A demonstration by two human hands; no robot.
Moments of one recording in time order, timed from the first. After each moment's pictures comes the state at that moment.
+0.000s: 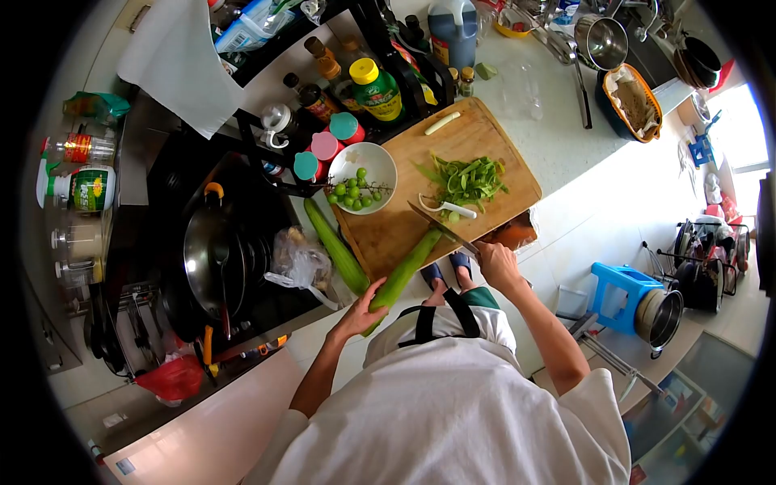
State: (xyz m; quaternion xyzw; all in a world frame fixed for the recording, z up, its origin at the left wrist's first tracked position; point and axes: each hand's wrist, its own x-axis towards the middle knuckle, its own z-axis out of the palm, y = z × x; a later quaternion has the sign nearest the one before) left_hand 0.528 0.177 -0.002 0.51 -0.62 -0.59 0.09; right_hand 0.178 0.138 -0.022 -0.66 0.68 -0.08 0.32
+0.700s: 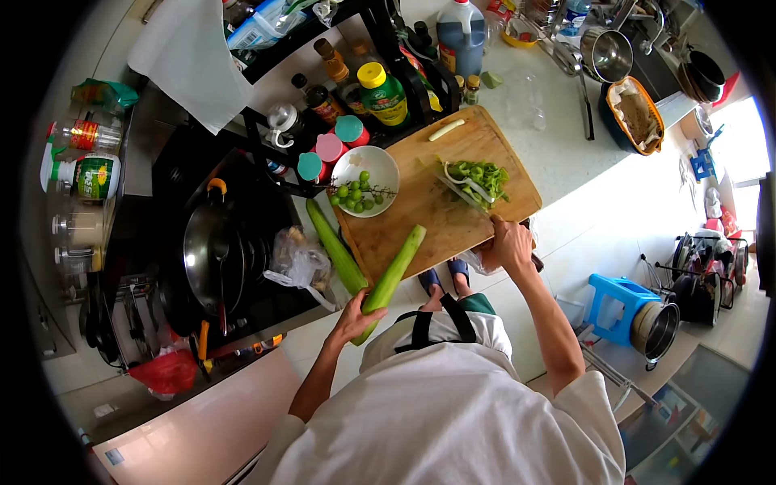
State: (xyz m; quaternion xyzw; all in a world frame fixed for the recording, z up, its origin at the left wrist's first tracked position) left_hand 0.532 0.186 -0.008 0.62 -0.50 -0.59 0.10; right_hand 0.151 0.092 -0.020 -0.65 0.74 -0.07 0.18
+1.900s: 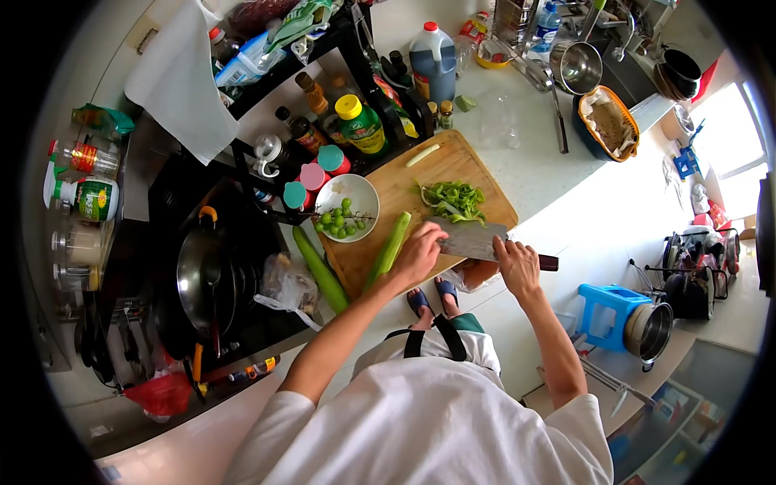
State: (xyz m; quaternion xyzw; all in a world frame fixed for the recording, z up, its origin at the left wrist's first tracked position) left_hand 0.337 0.037 0.004 0.40 -0.79 -0.39 0.25; right_hand 0.092 0.127 0.002 -0.77 0.64 -0.08 0.00
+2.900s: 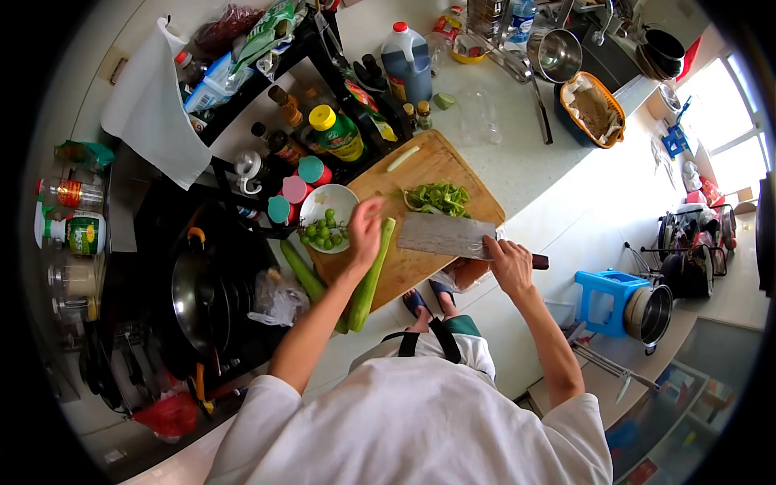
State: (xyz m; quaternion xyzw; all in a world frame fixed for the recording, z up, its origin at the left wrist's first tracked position) left_hand 0.378 -0.020 -0.025 0.47 -0.60 -0.47 0.45; right_hand 0.088 0.128 0.005 -0.72 0.67 -0.16 0.05
